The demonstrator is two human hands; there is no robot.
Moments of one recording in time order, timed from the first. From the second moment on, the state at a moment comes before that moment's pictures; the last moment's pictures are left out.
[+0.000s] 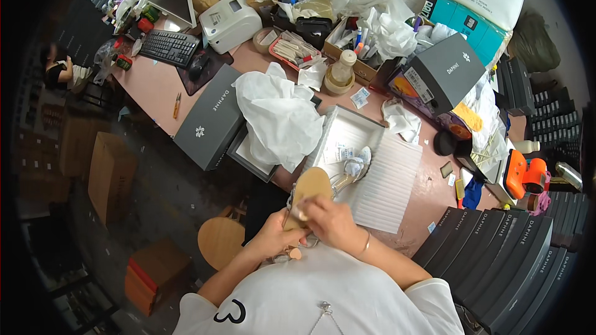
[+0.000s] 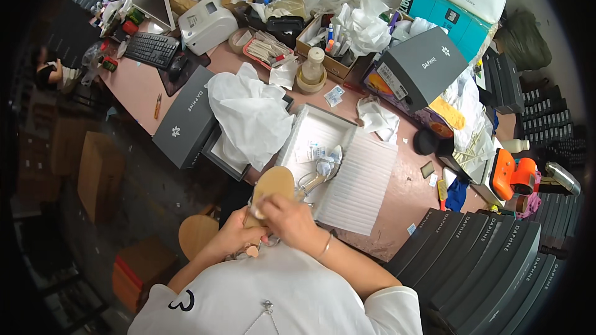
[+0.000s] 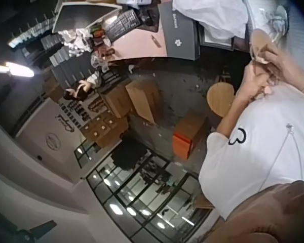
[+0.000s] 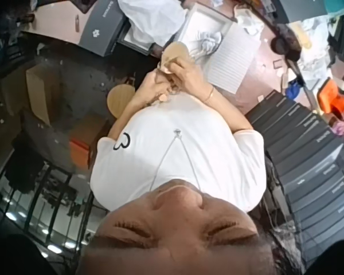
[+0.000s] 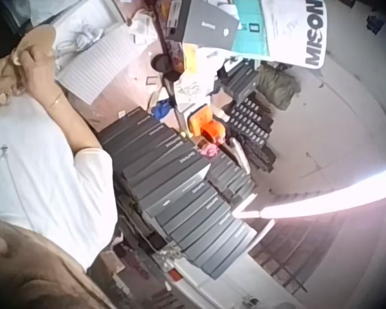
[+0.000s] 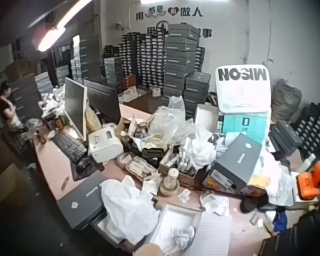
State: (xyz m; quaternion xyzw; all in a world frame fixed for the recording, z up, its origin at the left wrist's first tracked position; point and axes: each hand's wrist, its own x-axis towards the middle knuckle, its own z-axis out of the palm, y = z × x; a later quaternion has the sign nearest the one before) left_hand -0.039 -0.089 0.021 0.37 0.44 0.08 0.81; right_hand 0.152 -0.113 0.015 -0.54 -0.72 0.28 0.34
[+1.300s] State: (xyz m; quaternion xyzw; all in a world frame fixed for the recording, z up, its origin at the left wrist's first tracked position) left_hand -0.047 -0.089 0.032 0.42 0.46 0.11 0.77; right_hand 0.168 -0.084 0.021 -0.63 -0.67 0.23 0.31
